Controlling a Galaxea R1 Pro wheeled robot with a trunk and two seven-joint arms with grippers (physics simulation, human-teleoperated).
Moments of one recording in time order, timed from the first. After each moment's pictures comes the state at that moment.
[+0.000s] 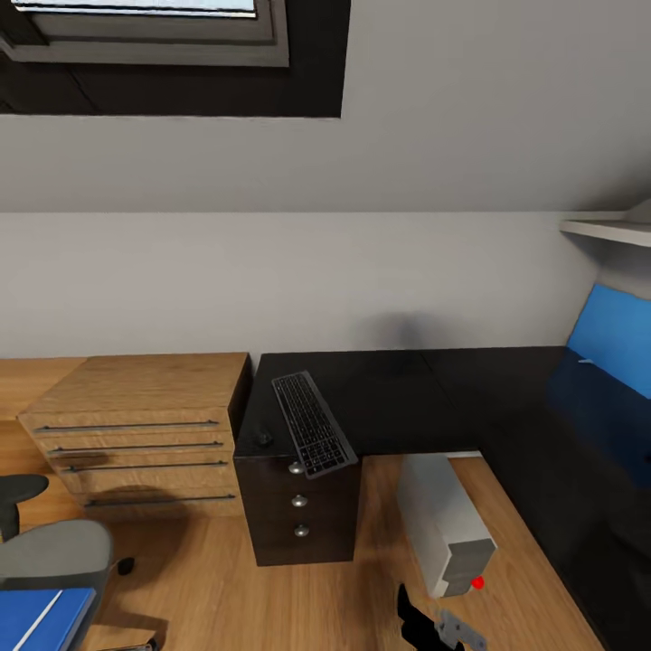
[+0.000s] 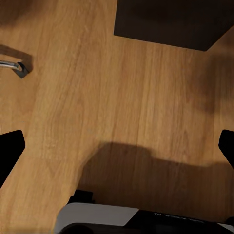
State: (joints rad) left arm 0.24 -0.01 -0.04 -1.03 0.21 0.01 0.08; right arm -0.35 0.09 0.43 -0.17 -1.01 -0.68 0.14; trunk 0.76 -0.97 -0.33
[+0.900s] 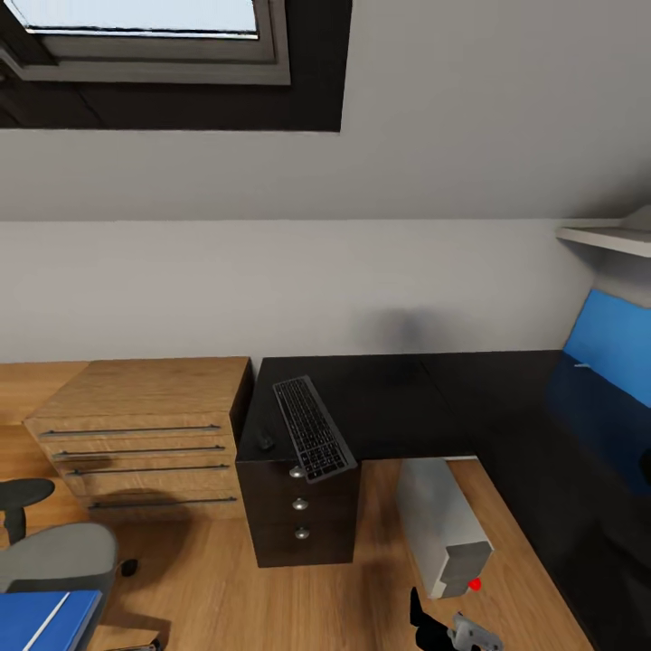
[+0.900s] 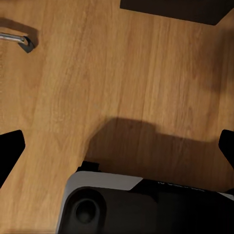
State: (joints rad) left arm 0.24 -0.01 -0.04 -0.94 0.22 0.02 0.09; right arm -0.35 0.06 0.49 -0.11 -0.98 -0.81 0.14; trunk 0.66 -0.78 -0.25
